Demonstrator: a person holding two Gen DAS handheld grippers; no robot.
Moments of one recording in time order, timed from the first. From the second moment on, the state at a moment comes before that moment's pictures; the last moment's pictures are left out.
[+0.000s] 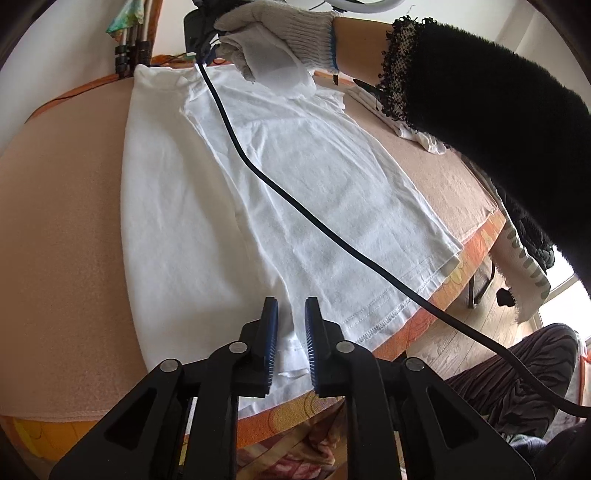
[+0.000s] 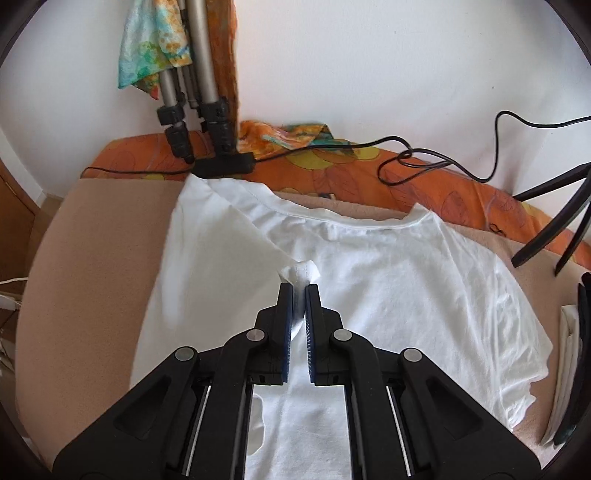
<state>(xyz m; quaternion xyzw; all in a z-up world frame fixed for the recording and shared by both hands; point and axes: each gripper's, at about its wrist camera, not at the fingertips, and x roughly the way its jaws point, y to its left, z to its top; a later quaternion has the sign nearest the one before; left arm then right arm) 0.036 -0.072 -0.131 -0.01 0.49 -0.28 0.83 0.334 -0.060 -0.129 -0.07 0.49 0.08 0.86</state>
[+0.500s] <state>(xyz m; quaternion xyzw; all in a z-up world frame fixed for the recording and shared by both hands) 0.012 -0.027 -0.081 -0.02 0.38 -0.22 0.90 0.272 -0.158 -0.053 0.01 0.42 0.08 0.90</state>
